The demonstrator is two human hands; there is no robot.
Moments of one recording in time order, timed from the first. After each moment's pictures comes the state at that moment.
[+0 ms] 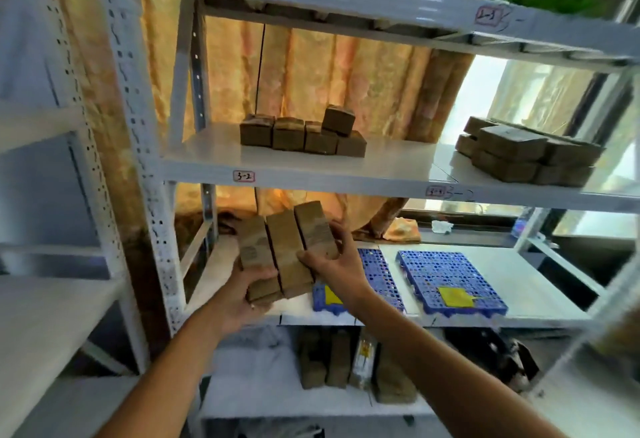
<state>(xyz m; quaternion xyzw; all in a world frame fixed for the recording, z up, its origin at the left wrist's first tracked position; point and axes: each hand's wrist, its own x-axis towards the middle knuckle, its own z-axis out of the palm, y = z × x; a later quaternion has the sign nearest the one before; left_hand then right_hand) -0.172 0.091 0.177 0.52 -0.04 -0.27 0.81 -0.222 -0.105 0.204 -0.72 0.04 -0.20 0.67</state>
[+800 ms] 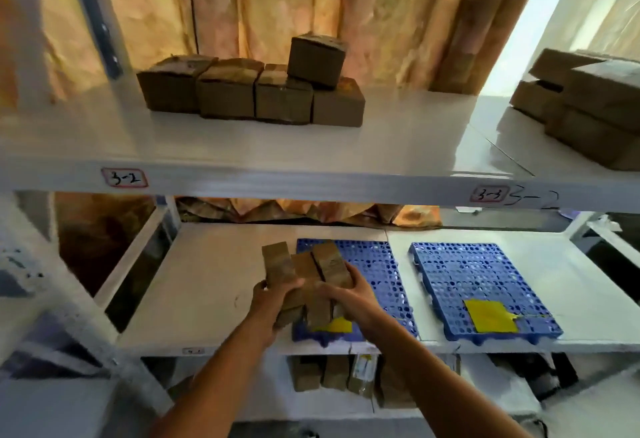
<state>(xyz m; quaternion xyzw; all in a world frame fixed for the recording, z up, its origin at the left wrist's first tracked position) -0.011 -0.107 0.039 0.59 0.16 -0.24 0.76 -0.064 -0.287 0.040 -0.70 0.21 0.00 0.68</state>
